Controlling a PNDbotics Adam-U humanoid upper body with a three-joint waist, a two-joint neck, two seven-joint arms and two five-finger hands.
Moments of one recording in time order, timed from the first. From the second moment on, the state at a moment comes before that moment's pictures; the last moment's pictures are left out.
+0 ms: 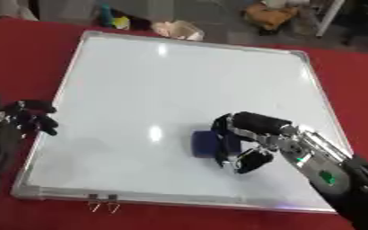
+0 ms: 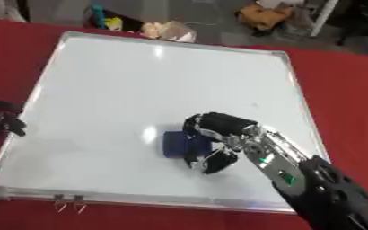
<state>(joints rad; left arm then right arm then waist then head) -0.26 0.32 0.01 -1.64 0.19 0.02 -0.30 -0.49 -0.49 0.49 -1.58 0.67 -0.10 0.47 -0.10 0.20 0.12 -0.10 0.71</state>
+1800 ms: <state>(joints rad) -0.26 0.32 0.01 -1.64 0.18 0.02 -0.30 -0.48 -0.51 0.45 -1.58 0.69 -0.07 0.48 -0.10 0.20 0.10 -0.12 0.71</state>
